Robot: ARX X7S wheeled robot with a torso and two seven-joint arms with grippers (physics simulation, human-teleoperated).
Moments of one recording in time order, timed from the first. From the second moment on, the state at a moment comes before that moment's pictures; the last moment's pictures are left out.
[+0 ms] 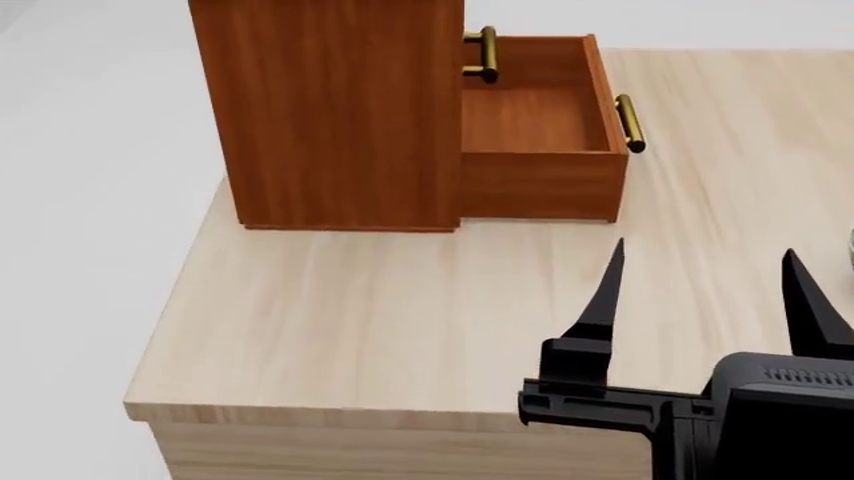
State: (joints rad) left arm -0.74 -0.61 -0.16 0.98 -0.90 -1.05 -0.55; right arm 0.26 0.29 0.03 -0.85 0.34 0.79 0.32
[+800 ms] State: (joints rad) left arm -0.74 -0.62 -0.14 0.97 -0.91 -1.01 -0.58; right arm 0.25 0.31 0.04 -0.84 0.36 0.77 0.33
